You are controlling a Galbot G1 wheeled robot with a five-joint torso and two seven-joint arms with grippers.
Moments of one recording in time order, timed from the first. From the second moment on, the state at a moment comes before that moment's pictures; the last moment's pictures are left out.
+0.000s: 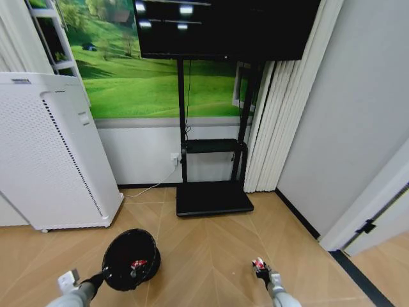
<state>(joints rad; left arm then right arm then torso) 1.72 -0.97 -0.72 -1.98 -1.27 0.42 -0.48 -1.30 1.21 0.44 1.18 0.23 0.06 -0.02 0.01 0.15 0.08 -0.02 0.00</state>
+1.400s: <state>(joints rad) 1.03 -0.78 0.11 -1.76 -1.36 0.44 -0.32 -1.68 1.24 0.36 1.99 0.18 0.44 -0.49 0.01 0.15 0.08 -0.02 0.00</state>
